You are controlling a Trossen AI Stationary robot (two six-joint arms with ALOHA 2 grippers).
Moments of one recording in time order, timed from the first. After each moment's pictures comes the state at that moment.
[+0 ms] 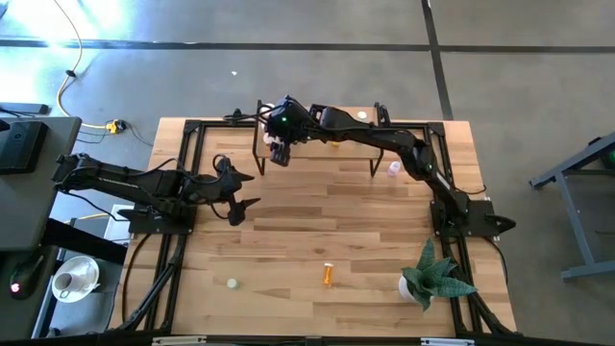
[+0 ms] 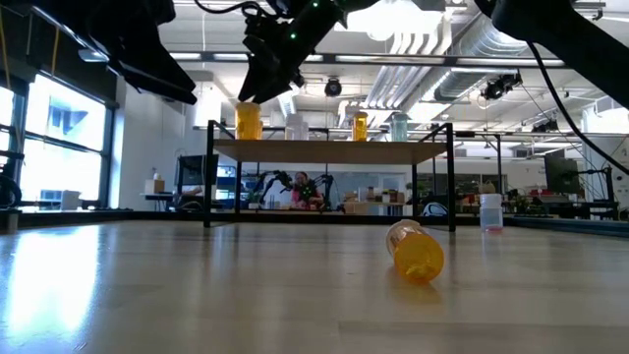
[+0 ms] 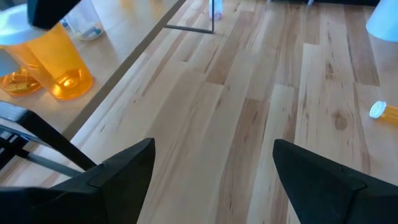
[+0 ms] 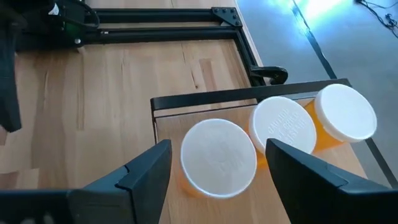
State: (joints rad) left arm -0.01 0.80 0.56 -0.37 -0.43 -0.21; right arm -0.27 2.27 2.35 -0.79 0.07 -0.18
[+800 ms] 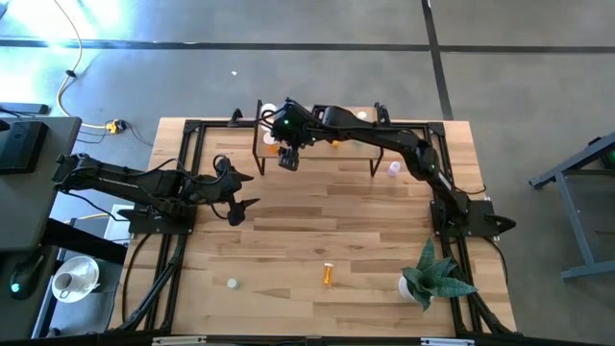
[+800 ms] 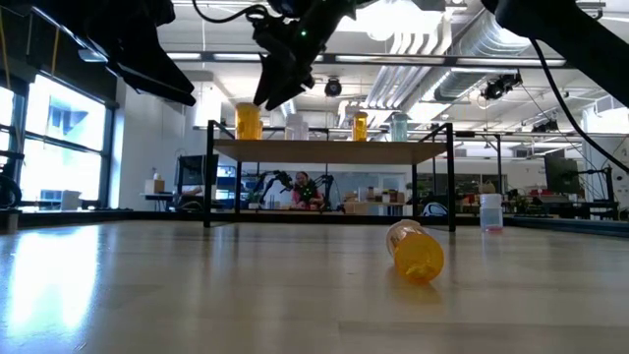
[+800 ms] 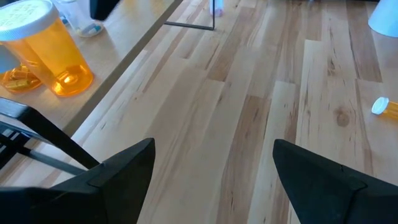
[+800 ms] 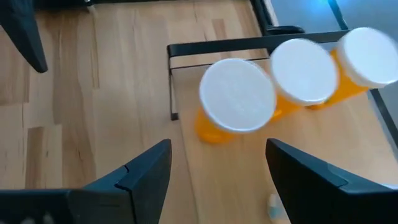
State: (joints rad) left arm -0.01 0.80 0.56 -0.38 -0.43 -0.21; right arm -0.27 2.25 2.36 -0.95 0.05 -0.16
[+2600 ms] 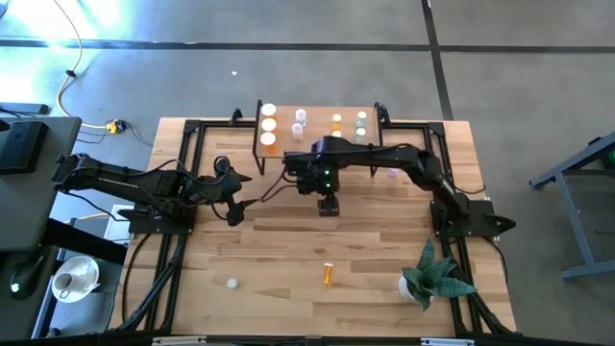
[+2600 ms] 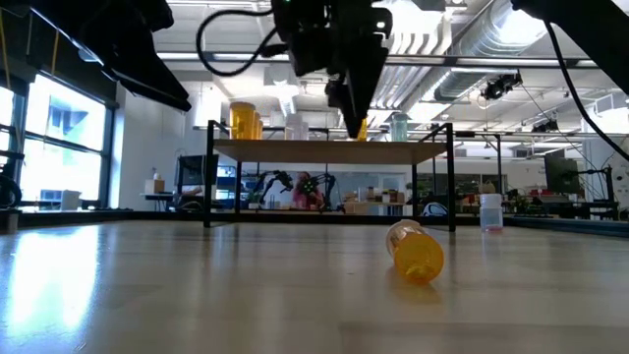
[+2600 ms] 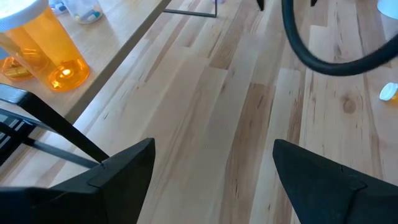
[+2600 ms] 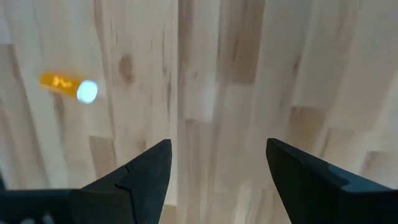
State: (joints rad) left arm -0.01 0.80 0.56 -0.42 -0.43 -0.21; right arm -0.11 2.20 2.16 -1.53 -0.20 -0.17
